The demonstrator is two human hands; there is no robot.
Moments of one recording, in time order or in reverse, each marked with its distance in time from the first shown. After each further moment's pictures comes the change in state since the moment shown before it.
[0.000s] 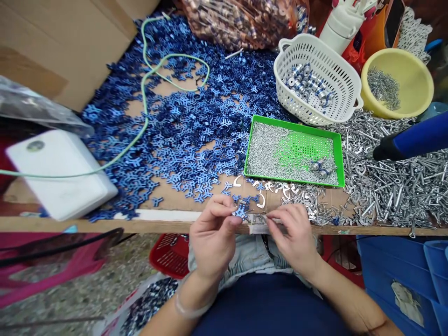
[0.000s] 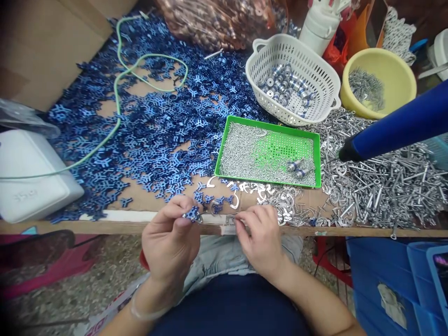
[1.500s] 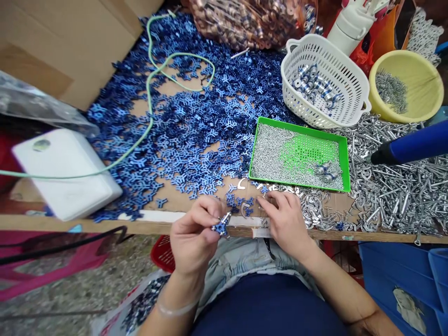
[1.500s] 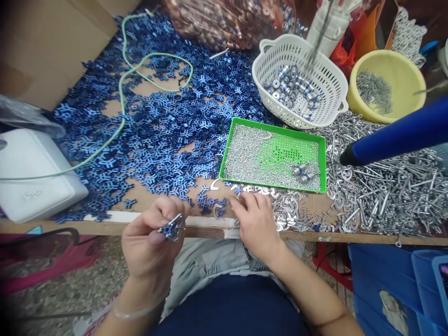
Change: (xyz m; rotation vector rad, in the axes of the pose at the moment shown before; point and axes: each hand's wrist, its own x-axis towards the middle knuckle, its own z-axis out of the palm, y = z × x) left_hand 0.022 0.008 -0.031 -0.072 -0.165 0.018; right_hand 0.026 0.015 0.019 -0.278 -0.190 -0.183
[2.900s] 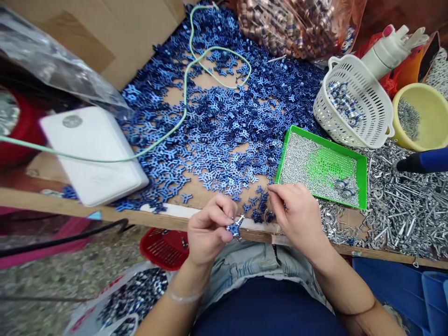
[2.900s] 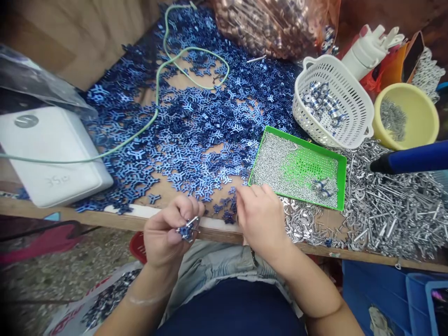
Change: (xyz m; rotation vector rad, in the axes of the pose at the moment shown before) left_hand 0.001 -0.012 -0.037 -0.117 -0.059 0.016; right_hand 0.061 -0.038 -0.017 -0.094 -0.042 0.039
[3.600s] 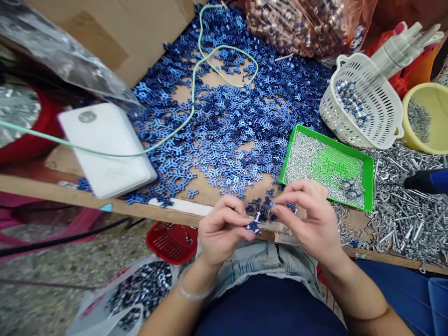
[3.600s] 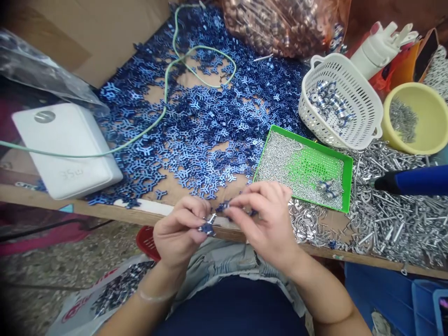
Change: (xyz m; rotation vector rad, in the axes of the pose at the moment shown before) left_hand -0.009 -0.001 0.008 0.290 -0.022 0.144; right_hand -0.002 -0.002 -0.017 0.490 0.074 0.010
